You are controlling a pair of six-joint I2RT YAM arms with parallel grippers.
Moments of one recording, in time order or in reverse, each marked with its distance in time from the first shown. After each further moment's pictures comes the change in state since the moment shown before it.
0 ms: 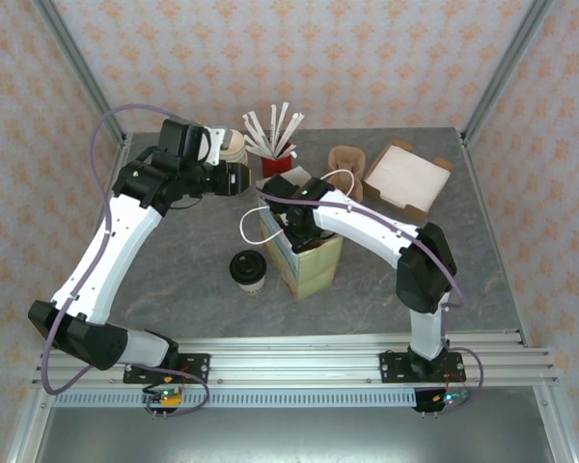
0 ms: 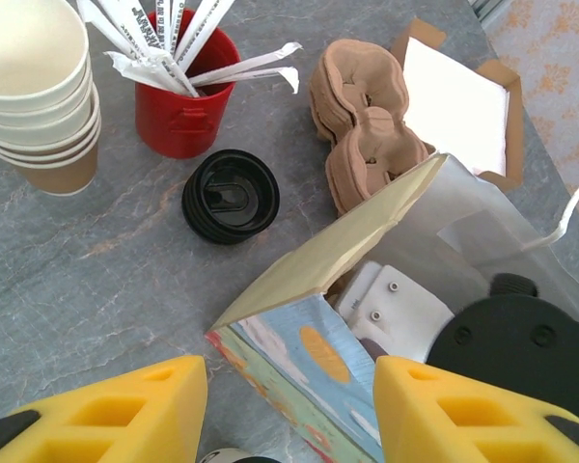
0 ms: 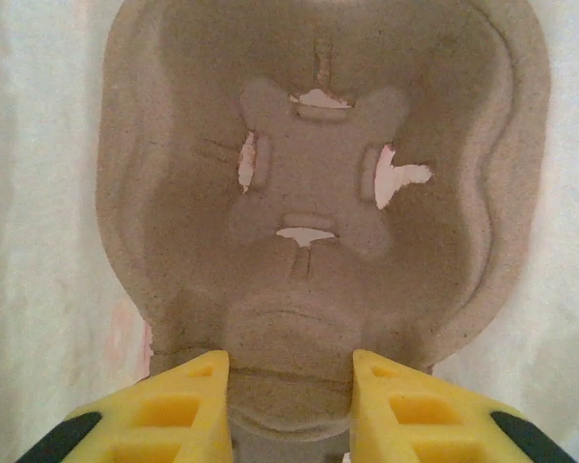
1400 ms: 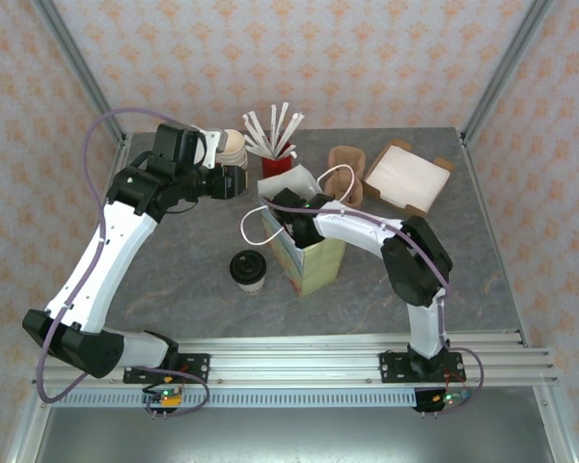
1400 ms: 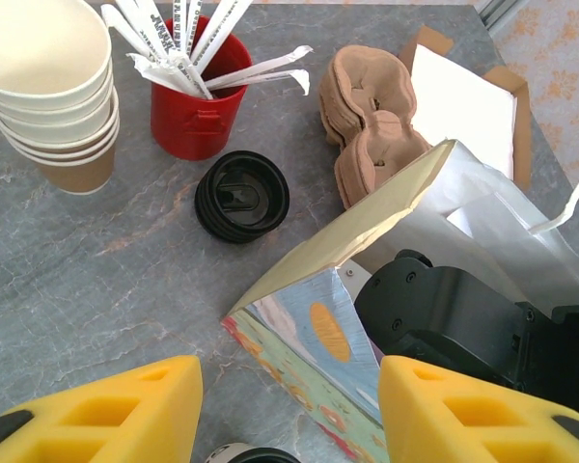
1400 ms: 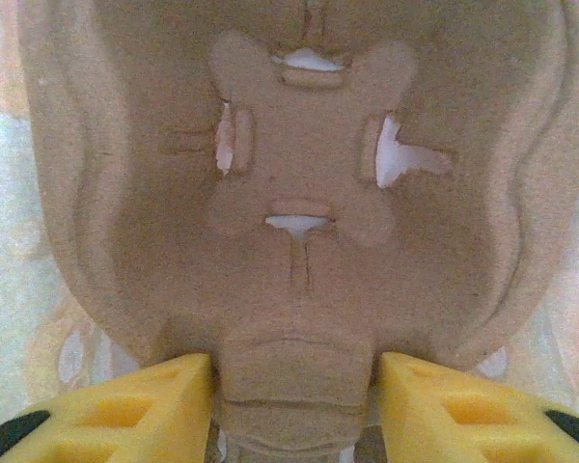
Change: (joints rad) left arm 0.000 -0.041 -0.030 0.000 -0.027 0.000; right arm -0.056 0.050 -0.220 0.269 -0.070 0.018
